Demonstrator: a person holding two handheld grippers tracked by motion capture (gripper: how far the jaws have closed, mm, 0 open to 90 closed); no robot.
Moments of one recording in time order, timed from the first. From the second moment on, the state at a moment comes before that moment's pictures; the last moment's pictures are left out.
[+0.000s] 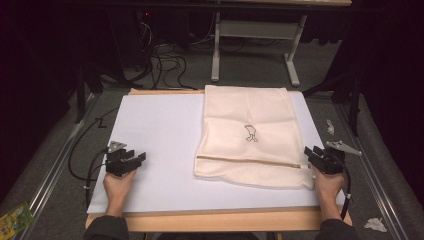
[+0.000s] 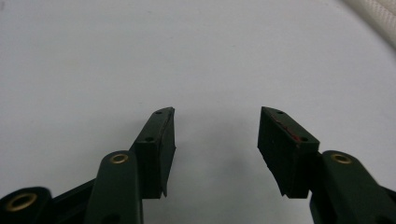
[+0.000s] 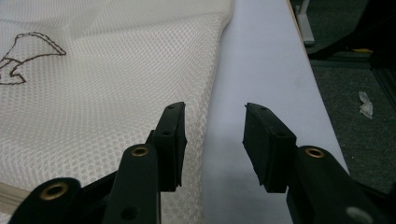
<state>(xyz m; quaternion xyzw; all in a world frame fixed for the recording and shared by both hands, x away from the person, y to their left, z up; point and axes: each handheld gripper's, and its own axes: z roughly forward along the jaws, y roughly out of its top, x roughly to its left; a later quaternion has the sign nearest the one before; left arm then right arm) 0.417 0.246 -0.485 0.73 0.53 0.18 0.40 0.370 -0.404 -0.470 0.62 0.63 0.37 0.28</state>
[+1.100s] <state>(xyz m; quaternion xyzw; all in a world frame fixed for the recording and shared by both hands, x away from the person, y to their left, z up) 0.432 0.159 -0.443 0.77 0.45 0.12 0.43 0.375 -0.386 -0.446 0.60 0.67 0.35 0.24</state>
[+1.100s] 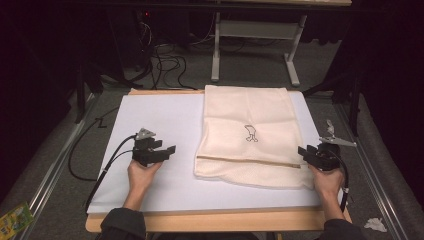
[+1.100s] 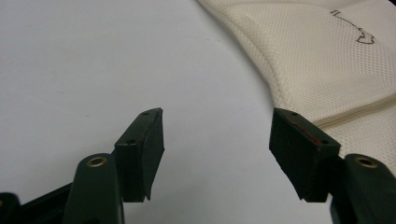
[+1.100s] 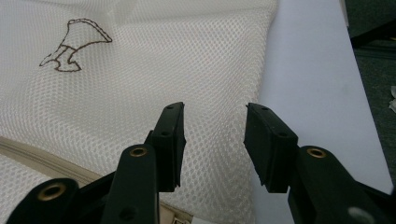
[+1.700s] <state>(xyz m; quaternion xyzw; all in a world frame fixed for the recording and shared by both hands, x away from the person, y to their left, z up) 0.446 0.091 -0.450 0.80 0.43 0.07 0.40 0.384 -0.385 -0.451 0.63 0.68 0.31 0.21</state>
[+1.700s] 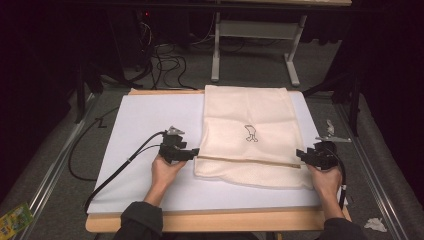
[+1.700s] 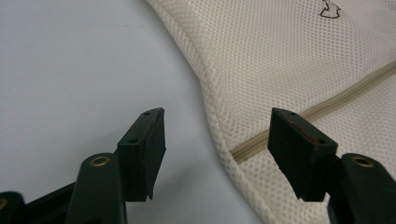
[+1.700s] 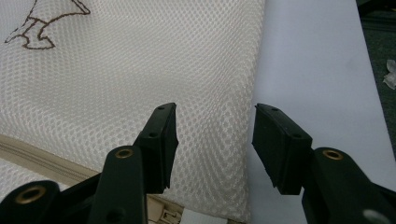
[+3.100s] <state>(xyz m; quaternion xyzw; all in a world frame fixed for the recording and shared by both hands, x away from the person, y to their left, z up) 0.456 0.064 -0.465 0.82 0.41 0.07 0.38 0.397 -0.379 -0.452 0.61 0.72 0.27 0.20</state>
